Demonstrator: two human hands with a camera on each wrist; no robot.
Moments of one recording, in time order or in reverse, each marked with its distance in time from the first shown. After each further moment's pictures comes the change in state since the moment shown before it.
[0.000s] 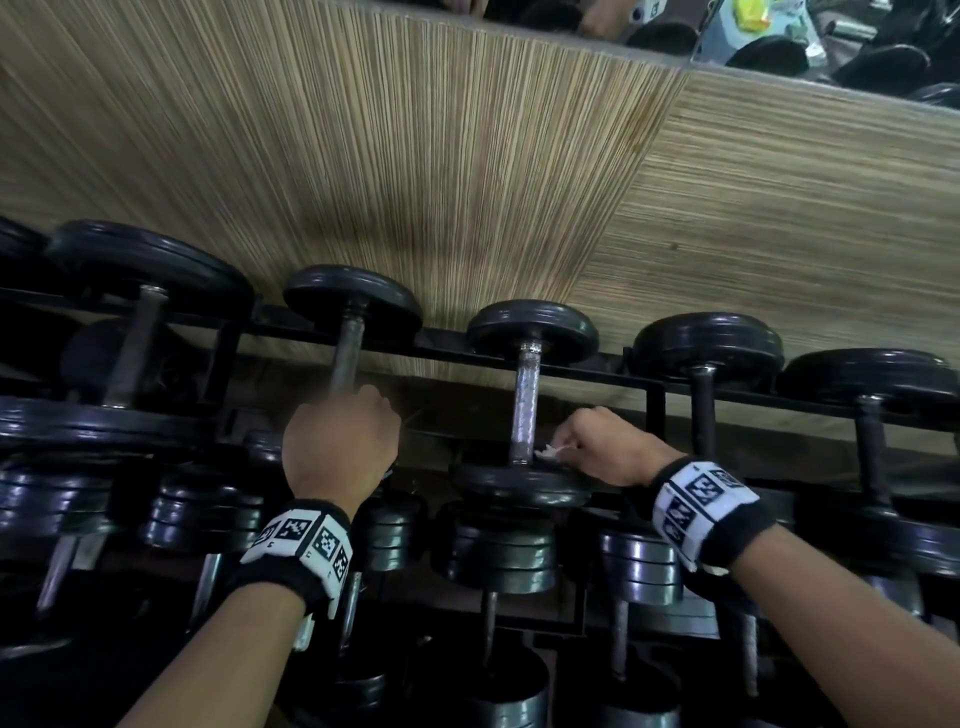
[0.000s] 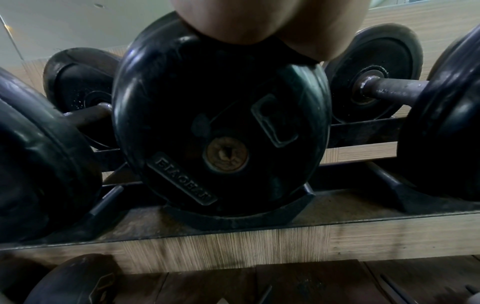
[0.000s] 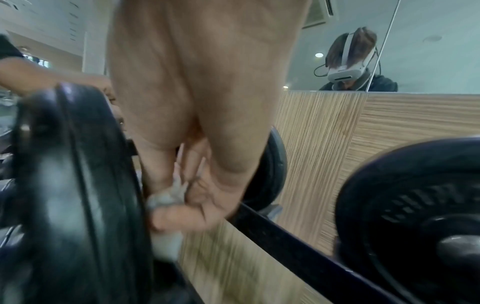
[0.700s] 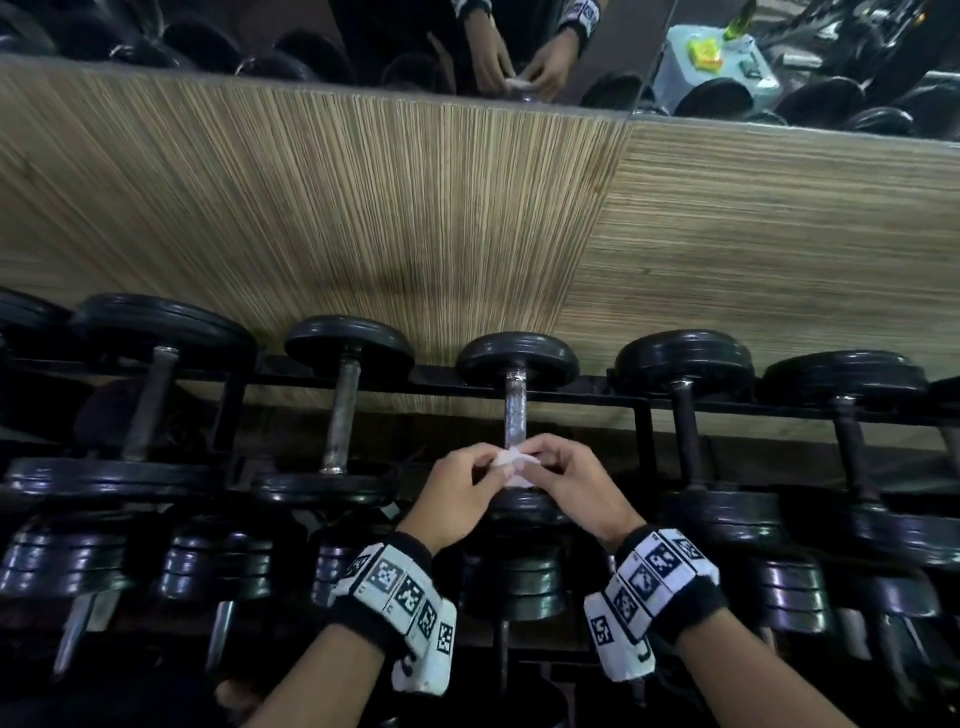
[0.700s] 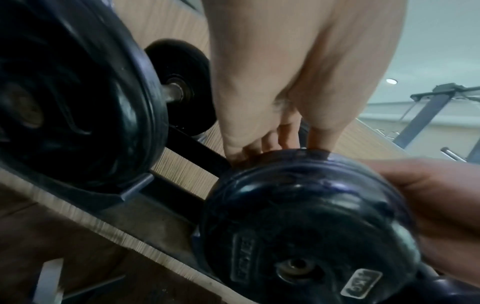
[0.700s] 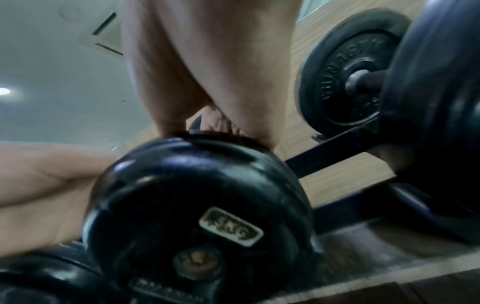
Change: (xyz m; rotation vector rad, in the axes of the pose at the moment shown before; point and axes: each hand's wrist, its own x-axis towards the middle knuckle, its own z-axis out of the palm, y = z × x) left_hand -0.009 0.085 0.013 -0.992 -0.650 -0.023; right_hand -0.020 -0.039 0.044 1.001 0.431 -0.056
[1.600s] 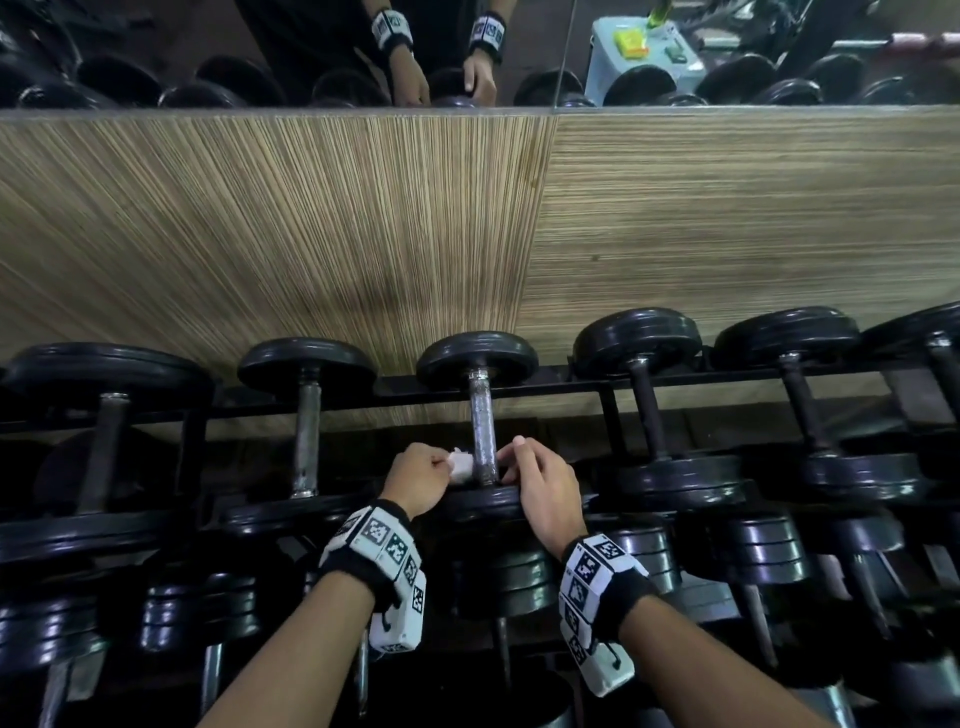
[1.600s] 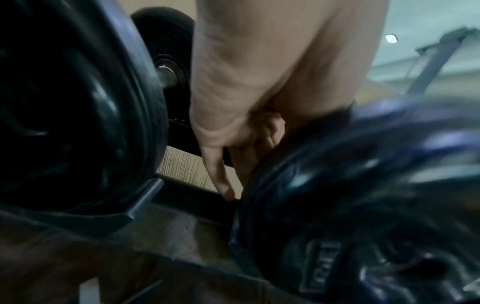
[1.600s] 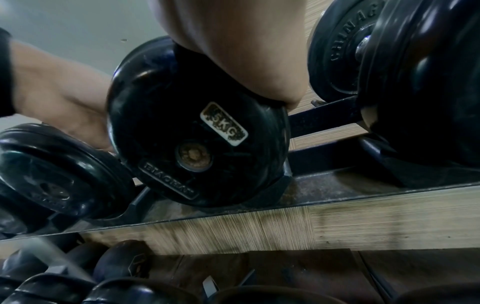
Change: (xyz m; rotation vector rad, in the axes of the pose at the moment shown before) left_hand 0.043 -0.027 -0.010 0.289 -0.041 -0.314; right_hand -0.011 0.022 0.026 -0.180 0.485 0.091
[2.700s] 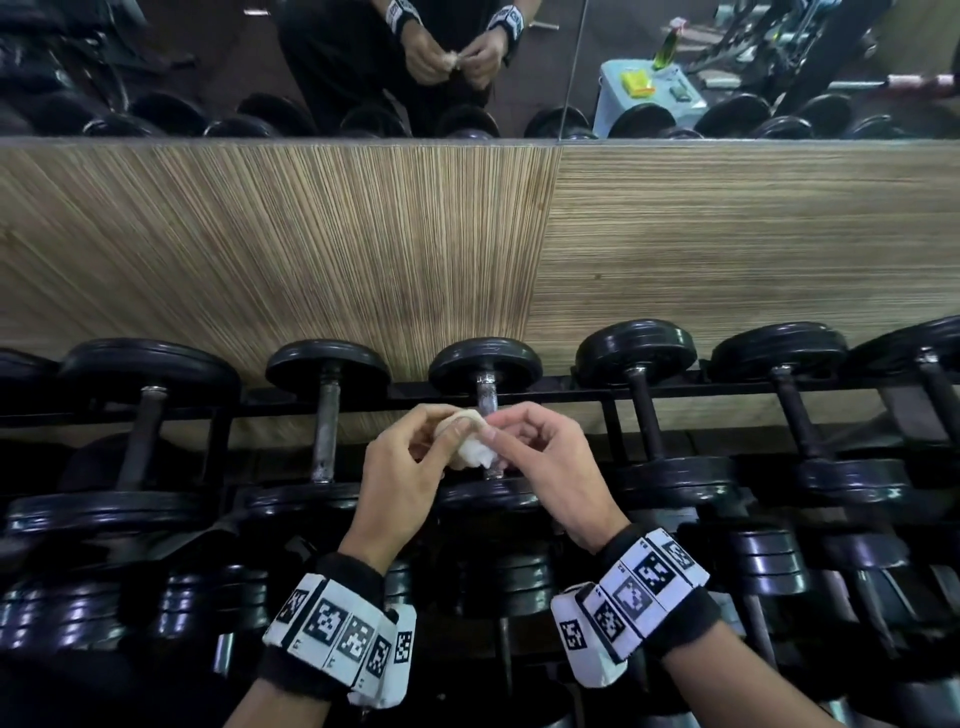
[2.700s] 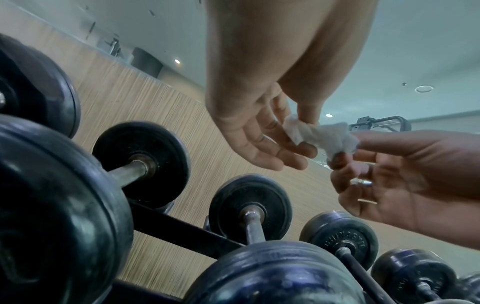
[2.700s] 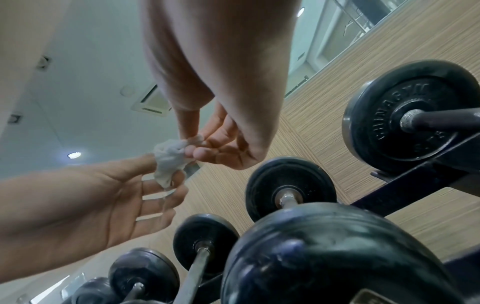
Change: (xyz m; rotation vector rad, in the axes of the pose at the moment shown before) left_hand -0.121 0.050 -0.042 -0.503 0.324 0.513; right_hand -0.039 -0.089 -0.046 0.501 -0.286 -0.194
